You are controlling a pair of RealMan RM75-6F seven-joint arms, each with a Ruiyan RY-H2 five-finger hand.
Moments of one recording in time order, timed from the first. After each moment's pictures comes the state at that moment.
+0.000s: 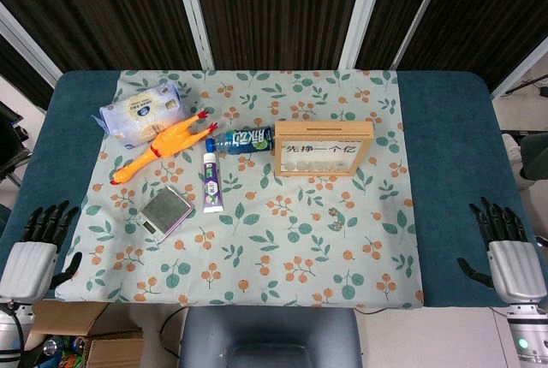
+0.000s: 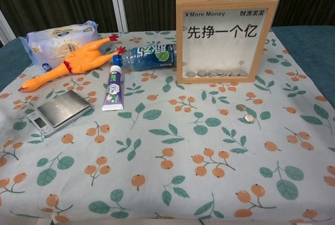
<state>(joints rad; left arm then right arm) -0.13 -1.17 -0.04 -1.56 1.56 1.49 0.12 0.05 -1.15 0.05 -1.58 -1.50 1.50 -0.09</state>
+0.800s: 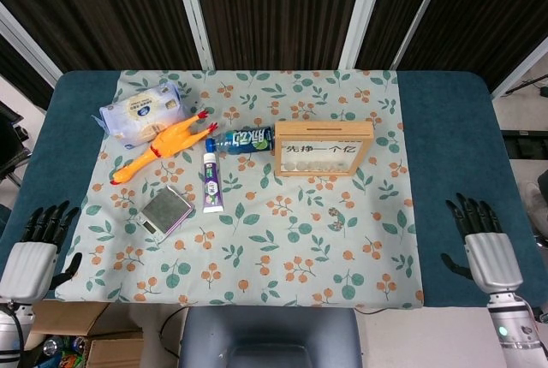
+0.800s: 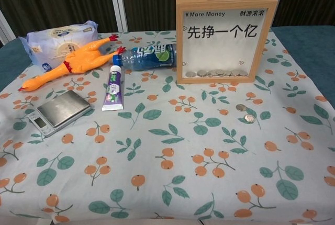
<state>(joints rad) -0.13 -1.17 -0.03 -1.56 1.56 1.49 0.11 0.11 -1.19 0.06 -1.57 -1.51 1.41 -0.18</state>
